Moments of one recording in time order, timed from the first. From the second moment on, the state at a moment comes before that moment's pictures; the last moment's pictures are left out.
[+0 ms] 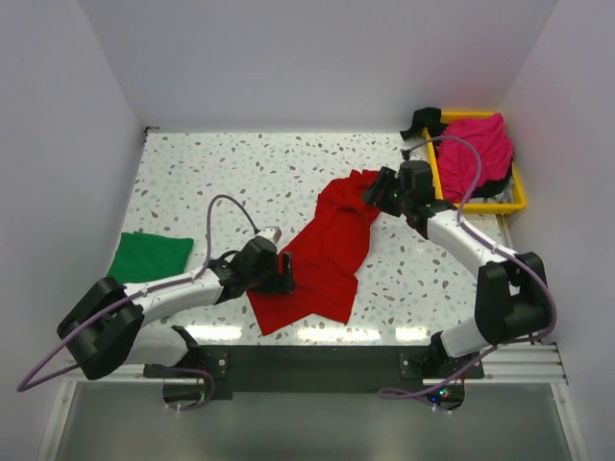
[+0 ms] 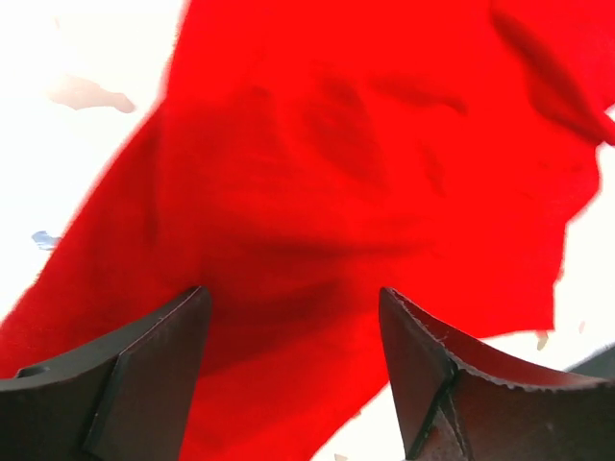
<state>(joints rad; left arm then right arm) -0.78 1.28 0.55 -0.16 -0.03 -0.69 0.27 1.48 0.97 -0.08 -0.07 0.63</state>
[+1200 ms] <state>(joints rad) -0.52 1.36 0.71 -0.10 -0.05 -0.77 0.48 1.94 1.50 -0.39 0.21 0.36</state>
